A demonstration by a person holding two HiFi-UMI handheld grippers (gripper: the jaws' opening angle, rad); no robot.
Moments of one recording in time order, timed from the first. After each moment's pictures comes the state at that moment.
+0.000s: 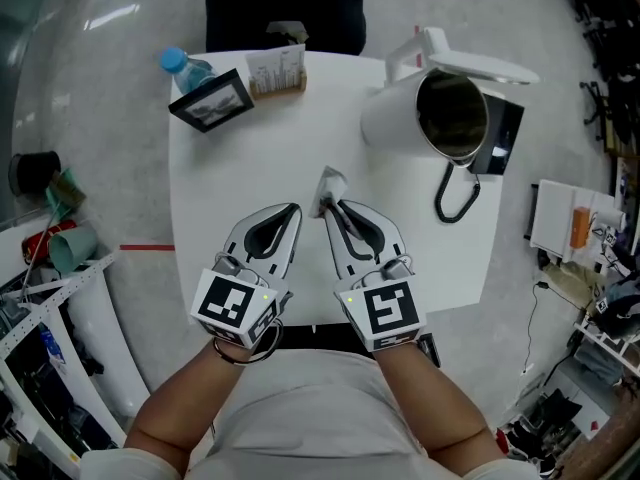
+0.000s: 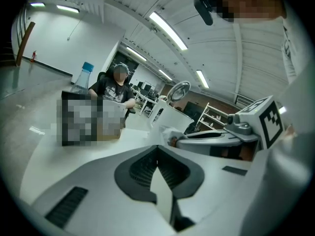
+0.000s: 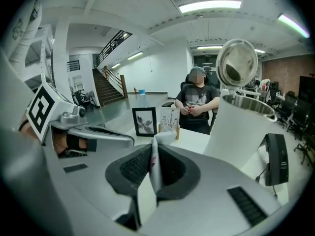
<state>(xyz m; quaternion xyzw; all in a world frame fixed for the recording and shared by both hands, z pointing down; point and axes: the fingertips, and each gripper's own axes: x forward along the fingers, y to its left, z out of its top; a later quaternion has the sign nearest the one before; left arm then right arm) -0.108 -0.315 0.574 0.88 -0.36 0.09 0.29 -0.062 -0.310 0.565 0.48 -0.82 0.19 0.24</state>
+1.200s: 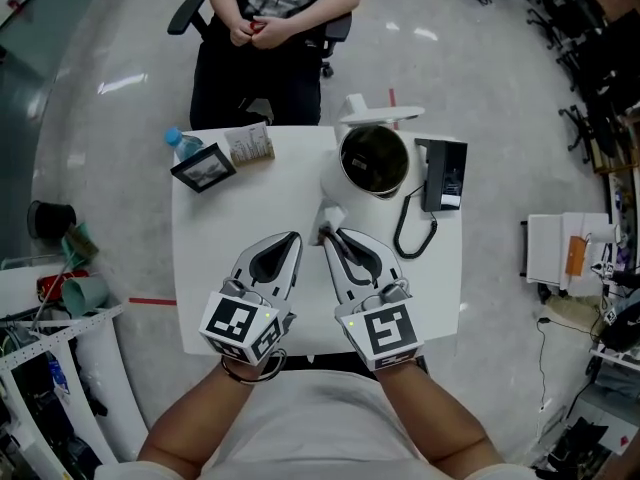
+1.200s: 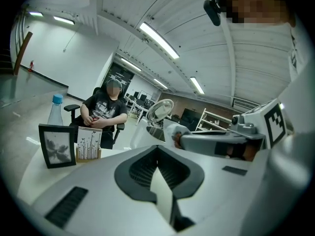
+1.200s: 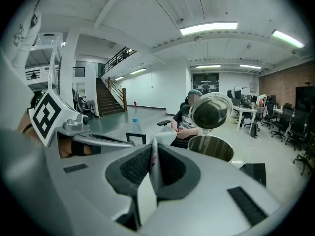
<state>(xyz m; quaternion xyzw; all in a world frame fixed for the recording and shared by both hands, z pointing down) -0.045 -0.321 0.484 0.90 -0.36 0.05 0.24 0.000 -0.313 0.461 0.50 -0.84 0.11 0.18</state>
